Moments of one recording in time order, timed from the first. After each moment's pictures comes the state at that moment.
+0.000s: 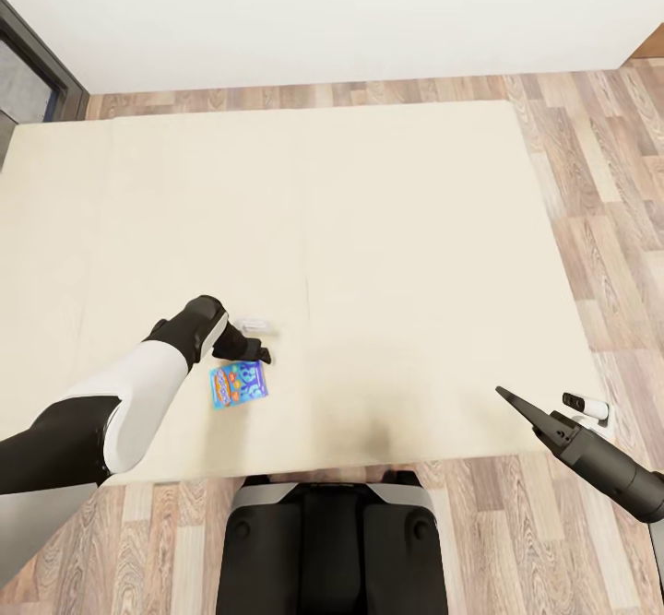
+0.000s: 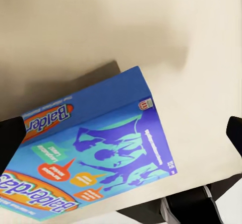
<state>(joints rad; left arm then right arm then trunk) -1.31 -0.01 0.04 -0.27 -0.29 0.93 -0.36 -0.26 -0.14 -0.57 -1.56 -0.52 0.80 1.29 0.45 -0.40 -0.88</state>
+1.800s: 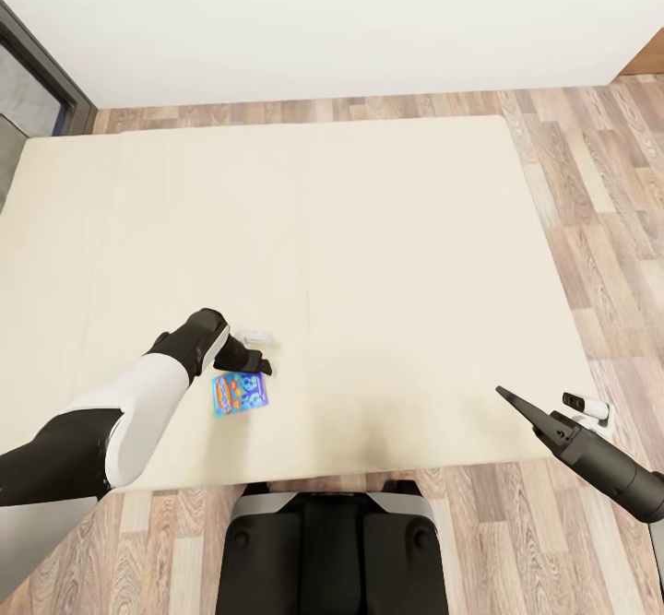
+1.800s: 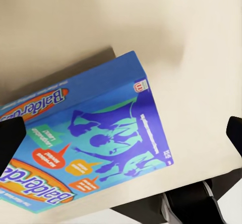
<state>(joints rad) -1.26 -0.02 0.04 -0.27 -0.29 0.91 -0.36 -0.26 -0.14 -0.57 -1.56 -0.52 0.80 1.29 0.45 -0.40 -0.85</state>
